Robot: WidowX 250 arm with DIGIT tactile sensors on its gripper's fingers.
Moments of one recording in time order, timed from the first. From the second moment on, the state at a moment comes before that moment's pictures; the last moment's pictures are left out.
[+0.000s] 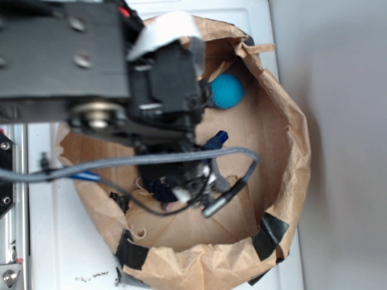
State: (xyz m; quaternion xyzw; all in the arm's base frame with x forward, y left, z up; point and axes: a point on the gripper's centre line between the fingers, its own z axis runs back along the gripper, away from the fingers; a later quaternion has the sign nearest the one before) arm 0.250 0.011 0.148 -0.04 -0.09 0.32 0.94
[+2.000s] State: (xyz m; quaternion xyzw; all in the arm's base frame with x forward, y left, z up) arm 0.231 0.069 0.047 -0.01 -0.11 0.45 0.88
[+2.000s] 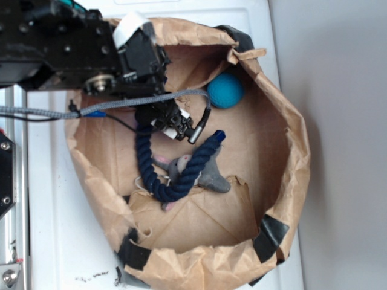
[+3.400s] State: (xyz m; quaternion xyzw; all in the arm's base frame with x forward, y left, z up) arm 0.228 0.043 0.024 -0.03 -0.18 0.39 0.90
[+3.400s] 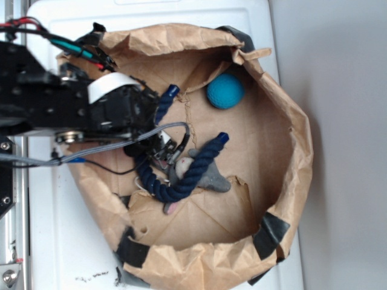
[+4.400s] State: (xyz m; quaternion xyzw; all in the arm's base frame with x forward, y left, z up) arm 0.222 0.036 0.090 -0.11 -0.14 0.38 0.91
